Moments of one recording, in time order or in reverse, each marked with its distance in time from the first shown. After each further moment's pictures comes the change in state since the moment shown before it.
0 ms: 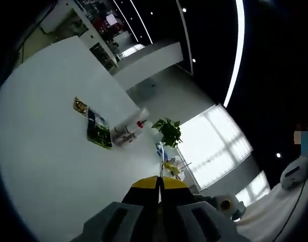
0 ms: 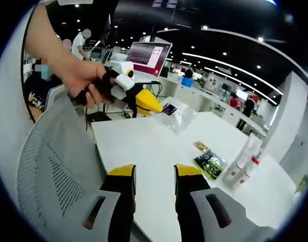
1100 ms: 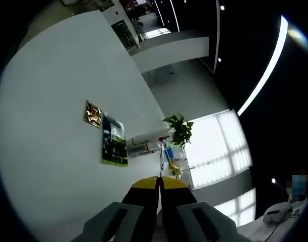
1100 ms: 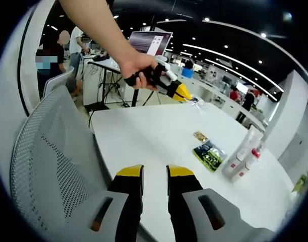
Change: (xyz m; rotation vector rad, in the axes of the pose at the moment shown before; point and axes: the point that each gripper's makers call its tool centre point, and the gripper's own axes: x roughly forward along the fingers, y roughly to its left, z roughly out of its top) left arm 0.044 0.062 0.100 -0.216 0.146 0.048; right arm 0.004 -0.002 -0.017 0.013 0.081 0.004
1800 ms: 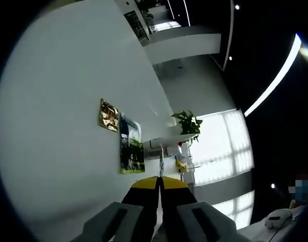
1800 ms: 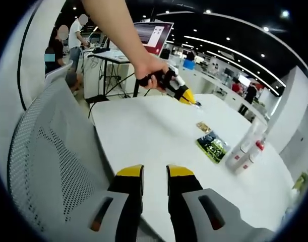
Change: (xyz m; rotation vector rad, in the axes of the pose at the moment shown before) left arm 0.029 0.058 0.028 -0.067 0.069 0.028; right arm 0.008 0.003 -0.022 0.015 0.091 0.013
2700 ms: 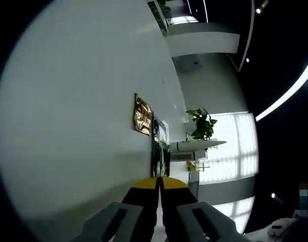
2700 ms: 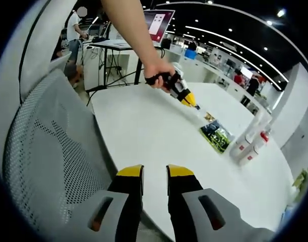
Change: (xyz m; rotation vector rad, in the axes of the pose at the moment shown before) left arm 0.026 0.059 0.014 -0.094 0.063 0.082; right arm 0.007 0.005 -0.016 0.001 0.070 0.018
